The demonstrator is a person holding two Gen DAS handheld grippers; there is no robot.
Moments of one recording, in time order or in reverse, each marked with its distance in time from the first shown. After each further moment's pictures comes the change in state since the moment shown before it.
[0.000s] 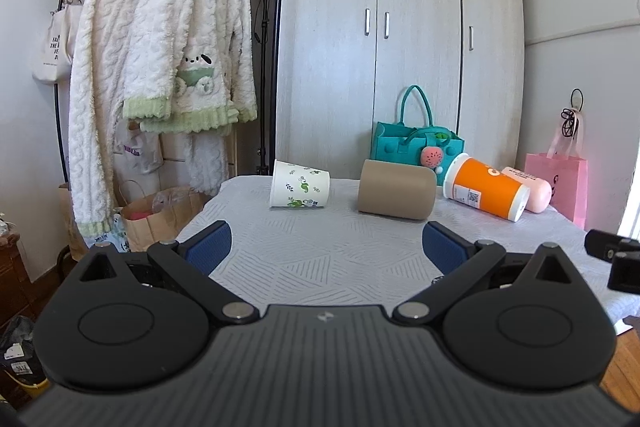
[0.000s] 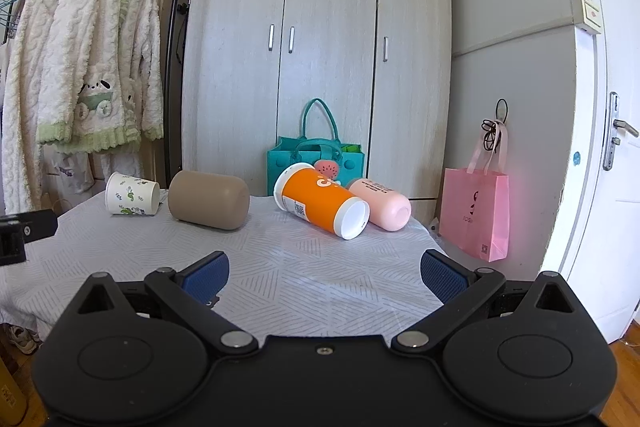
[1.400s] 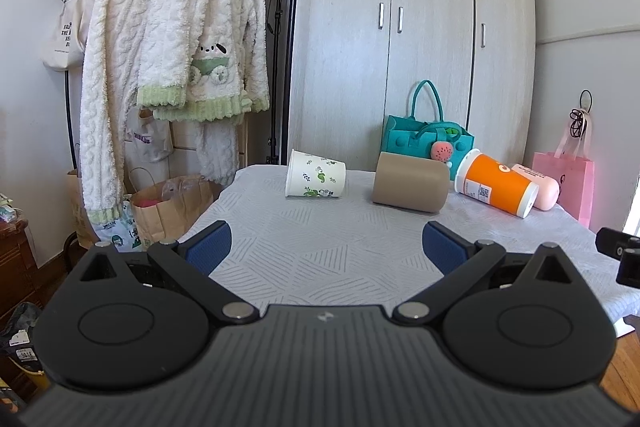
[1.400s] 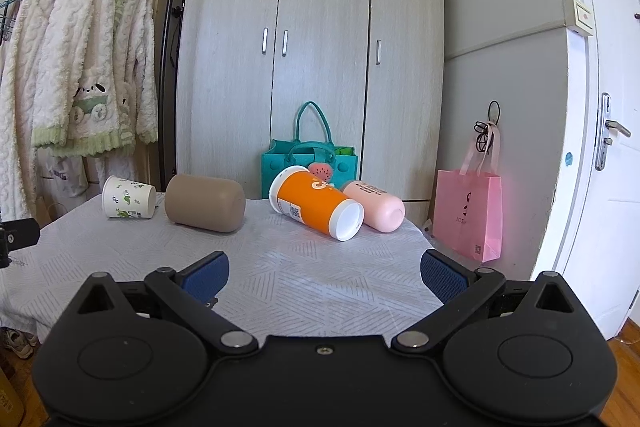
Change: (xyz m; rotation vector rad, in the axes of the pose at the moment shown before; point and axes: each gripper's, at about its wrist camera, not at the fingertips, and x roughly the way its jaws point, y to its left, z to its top) left arm -0.007 0.012 -0.003 -0.031 0.023 0.025; right arm -0.006 0.001 -0.003 0.009 -0.003 -0.021
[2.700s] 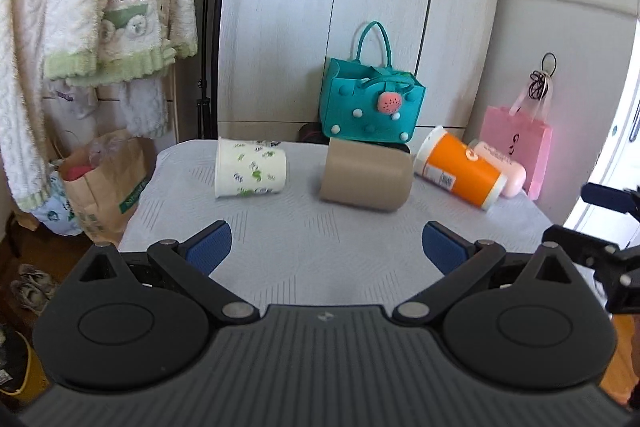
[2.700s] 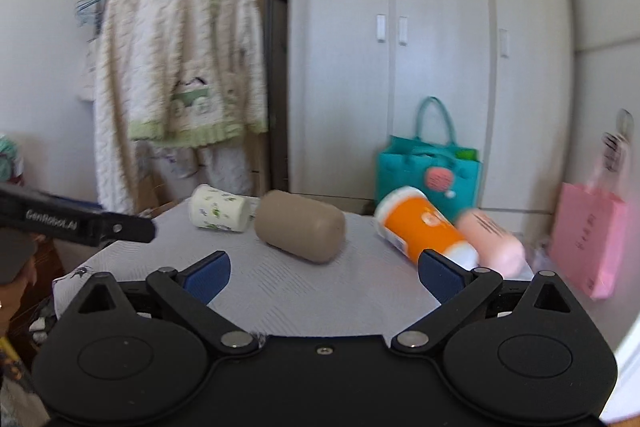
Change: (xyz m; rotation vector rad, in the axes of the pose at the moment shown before) left arm 0.105 -0.003 0.081 0.004 0.262 -0.213; right arm 0.078 0.001 0.071 -0.135 0.057 0.450
